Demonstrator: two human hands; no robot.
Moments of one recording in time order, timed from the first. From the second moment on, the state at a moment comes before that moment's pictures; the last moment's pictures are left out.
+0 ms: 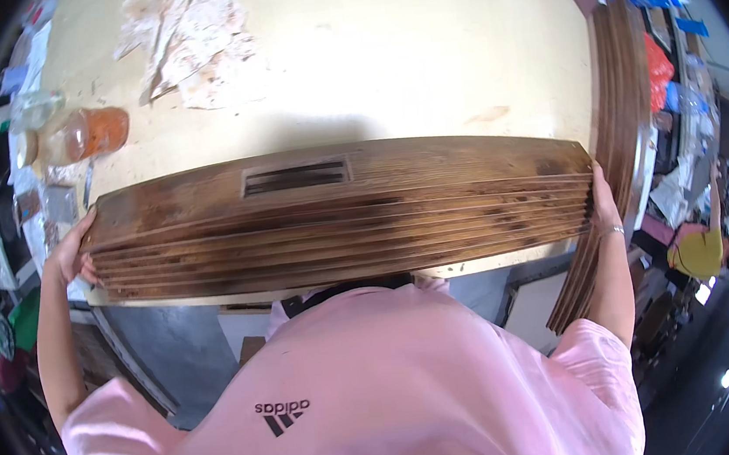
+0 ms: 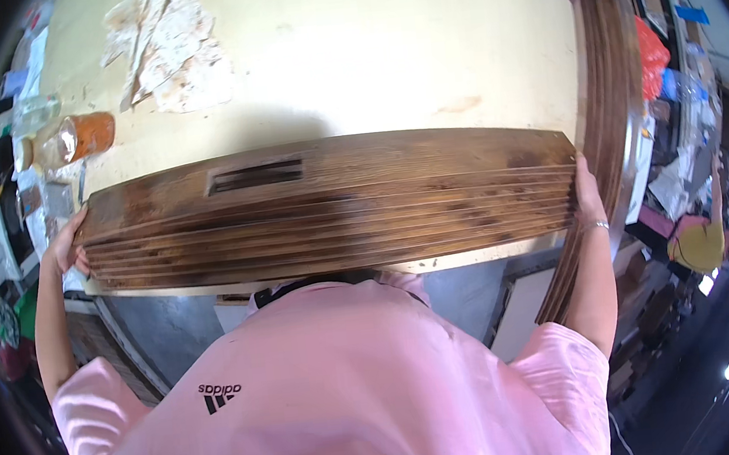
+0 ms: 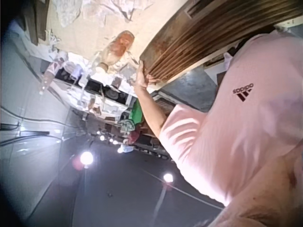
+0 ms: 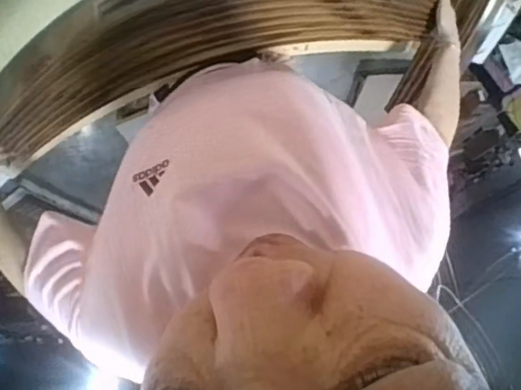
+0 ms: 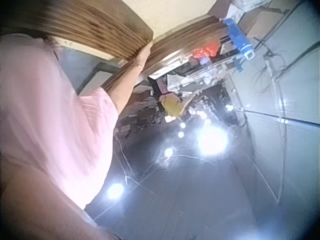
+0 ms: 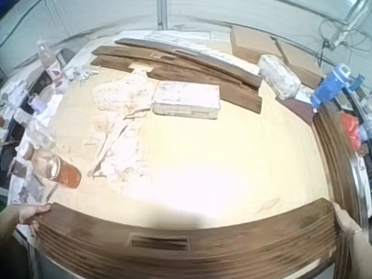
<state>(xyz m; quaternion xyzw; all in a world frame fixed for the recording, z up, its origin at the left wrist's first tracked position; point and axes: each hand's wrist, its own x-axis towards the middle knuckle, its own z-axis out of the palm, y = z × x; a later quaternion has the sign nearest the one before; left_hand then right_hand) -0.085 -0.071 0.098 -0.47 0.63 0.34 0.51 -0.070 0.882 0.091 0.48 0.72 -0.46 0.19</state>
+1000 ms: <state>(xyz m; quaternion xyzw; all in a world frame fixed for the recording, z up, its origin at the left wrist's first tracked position) 0.041 0.001 0.095 -0.53 0.63 0.55 0.15 0.011 0.866 0.097 0.49 0.66 -0.56 0.12</state>
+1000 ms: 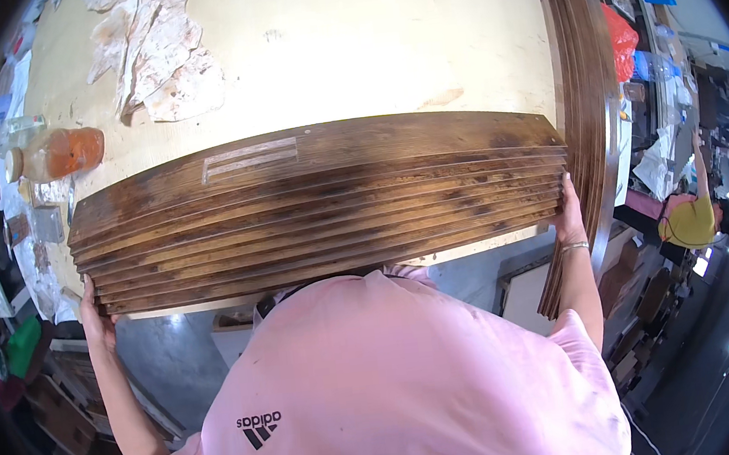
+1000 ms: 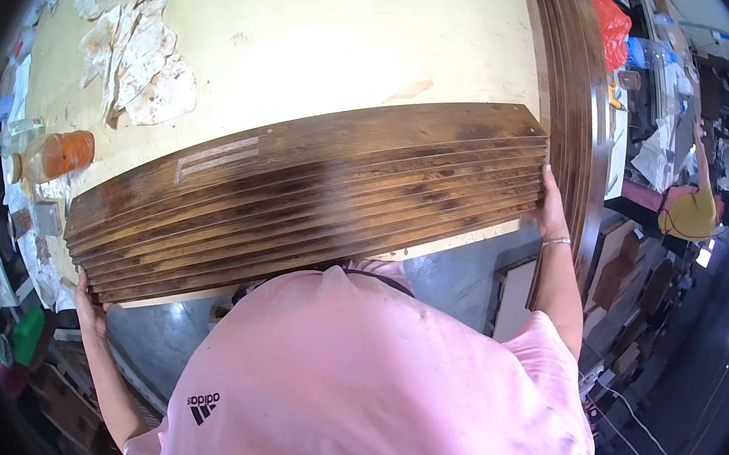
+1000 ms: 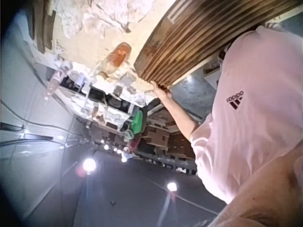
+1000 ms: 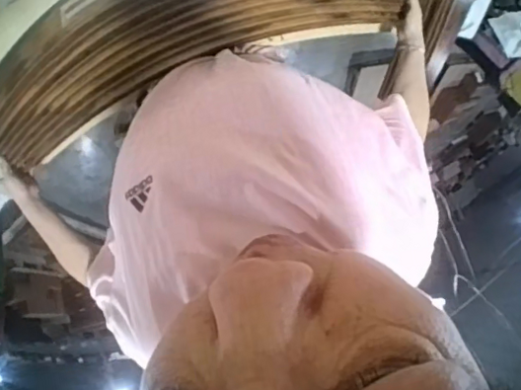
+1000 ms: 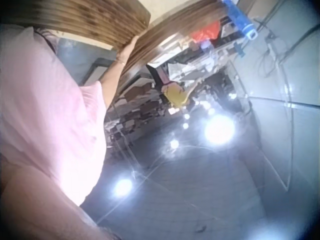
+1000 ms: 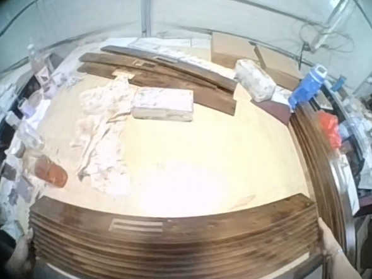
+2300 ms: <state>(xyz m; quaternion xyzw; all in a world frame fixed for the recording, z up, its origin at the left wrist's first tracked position) -0.079 0.384 0.133 0.31 0.90 0.20 0.22 0.008 0.867 0.089 0.52 0.64 -0.56 0.02</state>
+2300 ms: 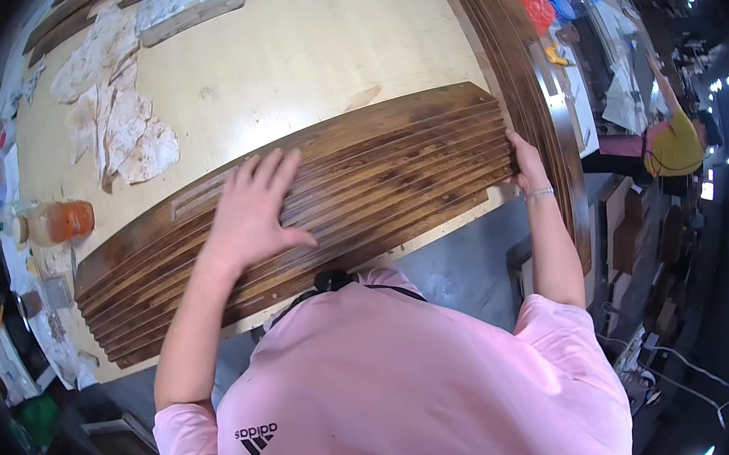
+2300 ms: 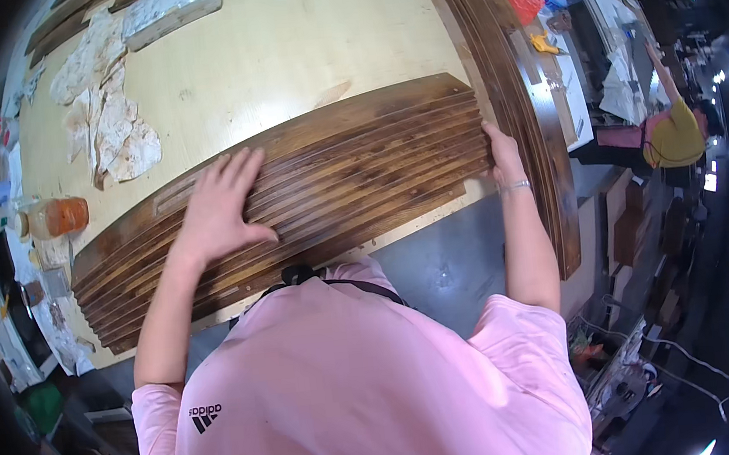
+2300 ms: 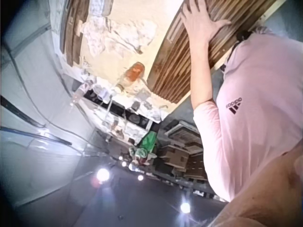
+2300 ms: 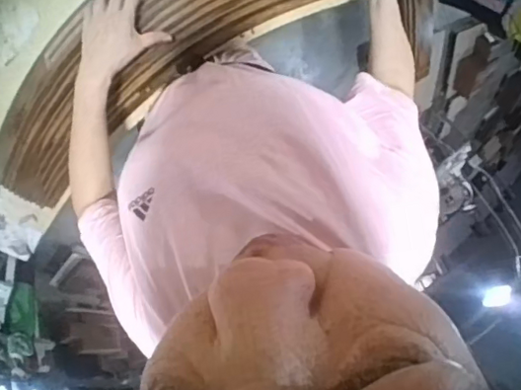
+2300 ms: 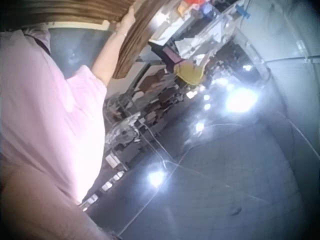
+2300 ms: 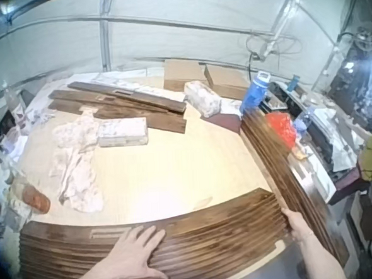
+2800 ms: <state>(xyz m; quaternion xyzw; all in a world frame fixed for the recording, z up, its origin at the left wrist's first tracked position) -0.093 0.382 0.141 0.40 0.89 0.17 0.11 -0.062 0.872 0.116 0.51 0.77 -0.37 0.09</state>
